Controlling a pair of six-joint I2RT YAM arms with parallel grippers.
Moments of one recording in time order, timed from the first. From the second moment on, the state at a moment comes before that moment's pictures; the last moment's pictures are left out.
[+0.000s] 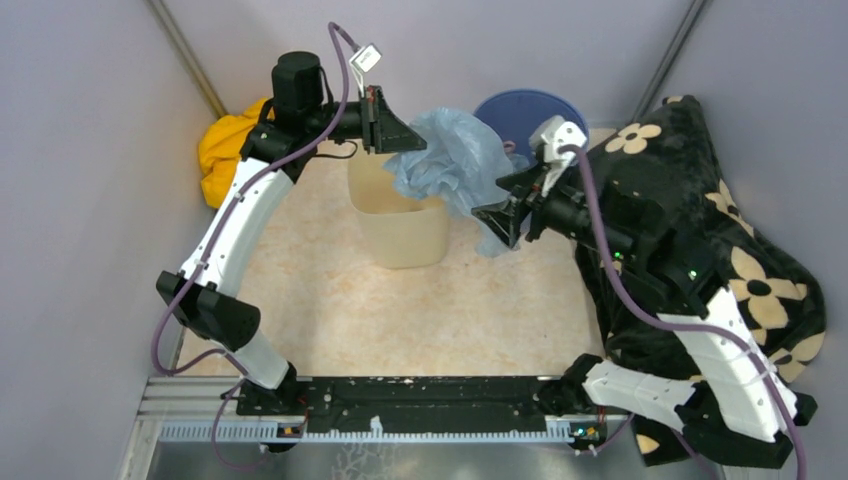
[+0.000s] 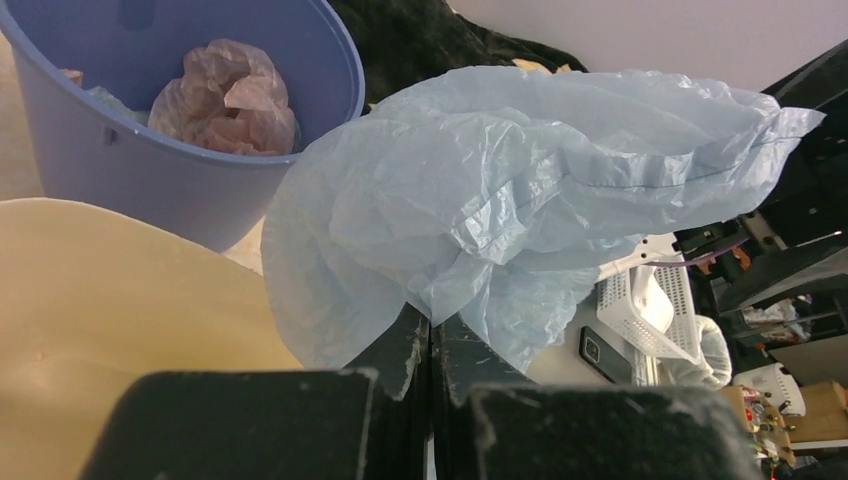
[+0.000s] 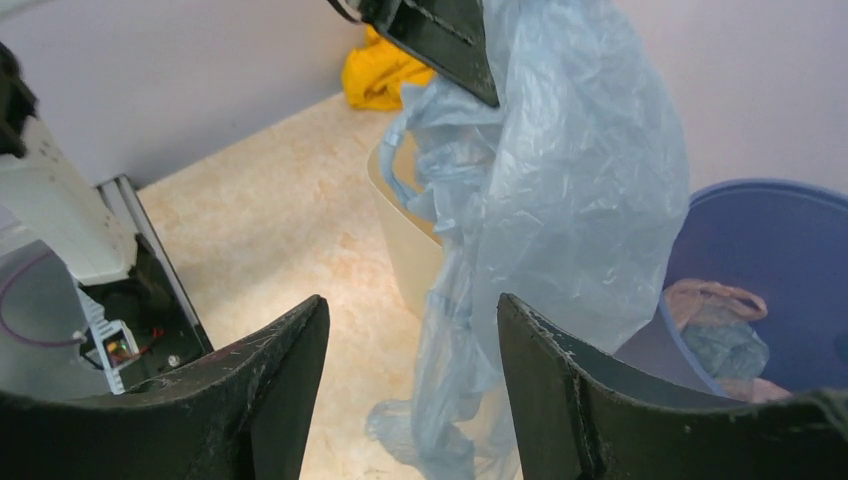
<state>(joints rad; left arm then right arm) -0.41 1.66 1.90 -0.44 0.99 -0.44 0.75 0.95 1.57 -0.71 -0.17 -0.02</state>
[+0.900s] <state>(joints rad) -0.41 1.65 1.88 -0.40 1.01 -0.46 0.95 1.16 1.42 -0.67 0.48 -0.12</state>
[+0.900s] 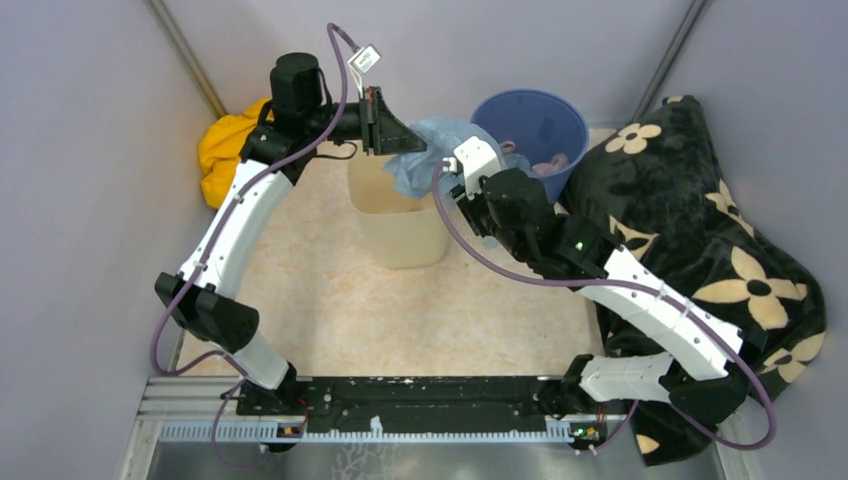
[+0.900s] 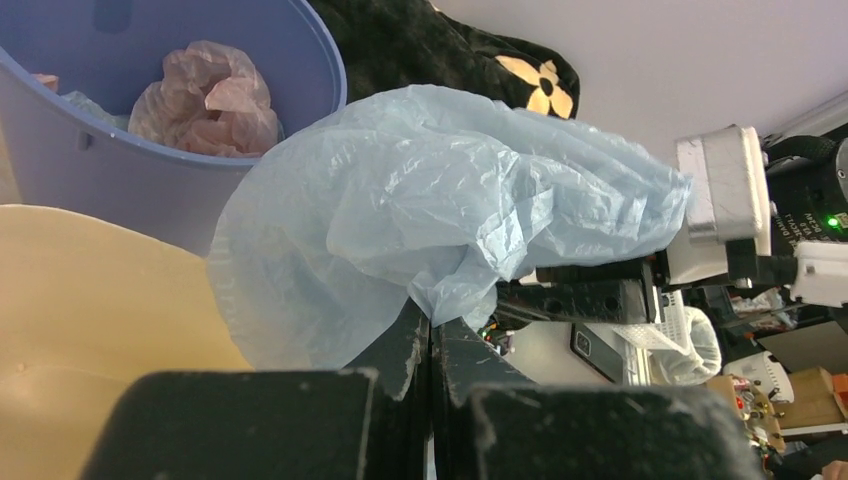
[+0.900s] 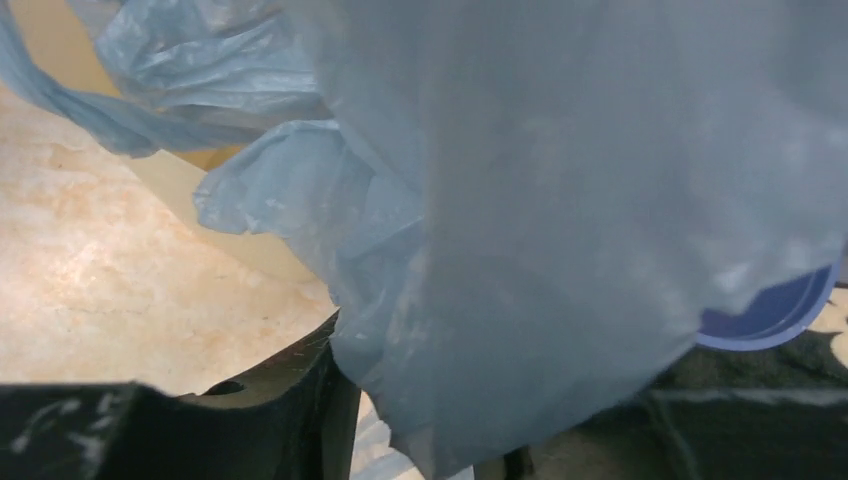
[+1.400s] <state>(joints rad) -0.39 1.60 1.85 -0.39 1.03 -0.46 0.95 1.01 1.38 -0.63 0.66 -0.08</state>
